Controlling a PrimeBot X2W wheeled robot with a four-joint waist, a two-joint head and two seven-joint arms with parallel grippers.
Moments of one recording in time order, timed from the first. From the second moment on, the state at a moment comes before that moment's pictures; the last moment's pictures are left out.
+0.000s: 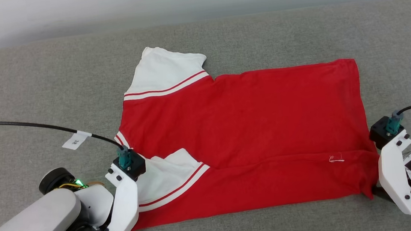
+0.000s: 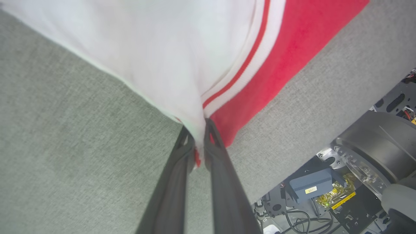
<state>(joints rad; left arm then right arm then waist) -0.71 0.82 -1.09 0.08 -0.93 -0.12 0.83 -0.53 -0.78 0.83 0.26 0.82 0.13 0.79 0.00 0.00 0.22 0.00</state>
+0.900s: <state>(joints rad) -0.57 0.89 -1.11 0.03 -1.01 -0.10 0.78 -0.38 -1.00 0.87 0.08 0.95 0.13 0.63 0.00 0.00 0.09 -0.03</state>
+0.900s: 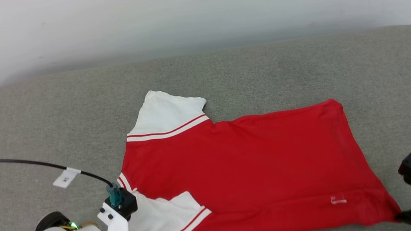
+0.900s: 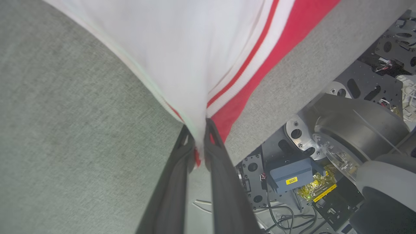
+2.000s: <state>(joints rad) -0.79 0.83 -0.91 0.18 -0.79 0.00 0.38 -0.13 -0.53 0.12 -0.08 0.38 0.13 0.02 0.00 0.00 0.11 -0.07</state>
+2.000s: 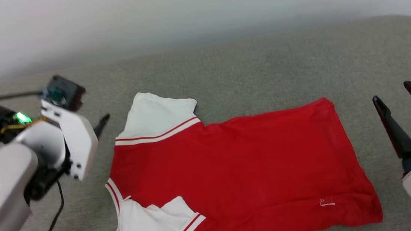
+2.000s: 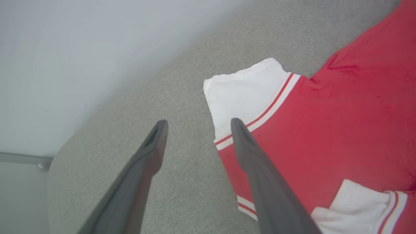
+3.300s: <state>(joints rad) -1.32 0.74 -0.99 0.46 -0.90 -0.11 1.09 -0.18 -0.24 0.14 -0.09 0.24 0.13 -0.17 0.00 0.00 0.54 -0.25</state>
